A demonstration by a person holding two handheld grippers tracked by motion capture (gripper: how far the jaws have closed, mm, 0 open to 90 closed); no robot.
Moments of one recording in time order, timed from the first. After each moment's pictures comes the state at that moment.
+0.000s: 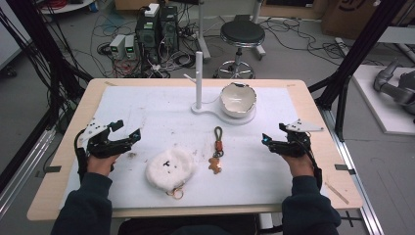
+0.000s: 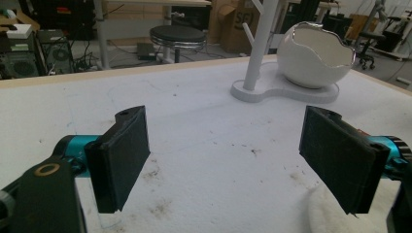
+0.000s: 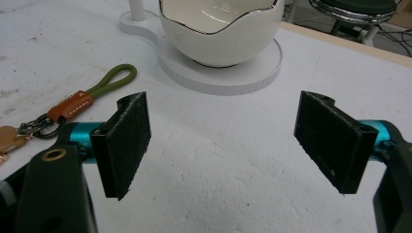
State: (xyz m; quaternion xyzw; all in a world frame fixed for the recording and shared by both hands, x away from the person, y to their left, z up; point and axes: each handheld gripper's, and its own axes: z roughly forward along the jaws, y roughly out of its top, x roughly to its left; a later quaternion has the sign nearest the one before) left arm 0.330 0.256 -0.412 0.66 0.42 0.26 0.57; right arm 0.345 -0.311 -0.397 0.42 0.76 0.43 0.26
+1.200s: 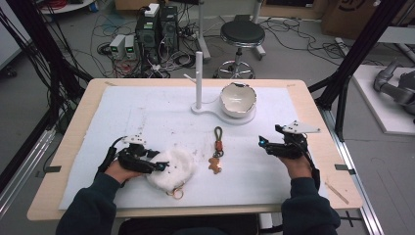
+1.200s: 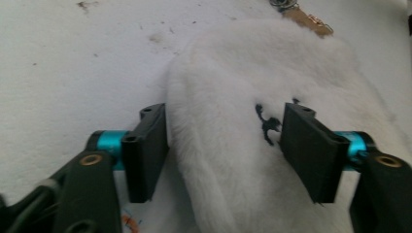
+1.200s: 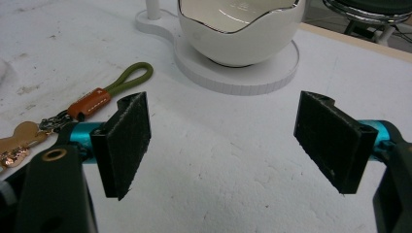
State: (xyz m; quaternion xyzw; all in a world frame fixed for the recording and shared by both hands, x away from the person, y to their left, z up) left arm 0.336 0.195 -0.449 0.83 0.33 0.00 0.45; right arm 0.342 -0.303 -0.398 0.40 0.77 0.43 0.25
